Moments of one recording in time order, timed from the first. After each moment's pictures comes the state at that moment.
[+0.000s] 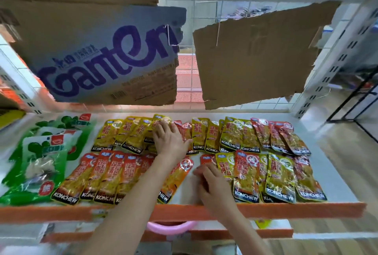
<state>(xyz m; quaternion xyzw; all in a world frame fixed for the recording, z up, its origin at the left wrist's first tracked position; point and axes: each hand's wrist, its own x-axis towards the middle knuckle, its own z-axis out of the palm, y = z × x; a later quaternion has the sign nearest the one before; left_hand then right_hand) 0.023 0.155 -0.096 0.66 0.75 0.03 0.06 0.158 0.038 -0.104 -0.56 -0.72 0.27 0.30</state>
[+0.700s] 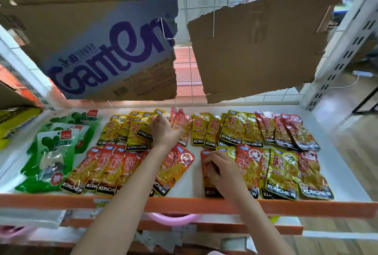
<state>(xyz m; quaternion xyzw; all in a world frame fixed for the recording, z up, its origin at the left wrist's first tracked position) 0.016 0.162 -0.085 0.56 0.77 0.25 0.16 0.193 0.064 -0.106 -0.55 -0.74 0.24 0.31</state>
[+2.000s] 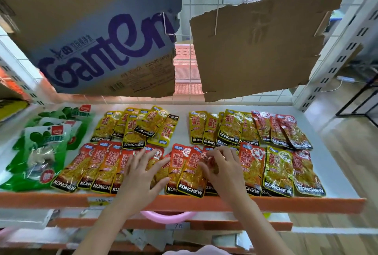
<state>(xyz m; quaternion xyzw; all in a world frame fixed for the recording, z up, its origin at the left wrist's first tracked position) -0.039 0.027 -0.098 0.75 0.65 0.08 0.12 0.189 0.057 -0.107 -0.61 -0.73 0.09 0.28</state>
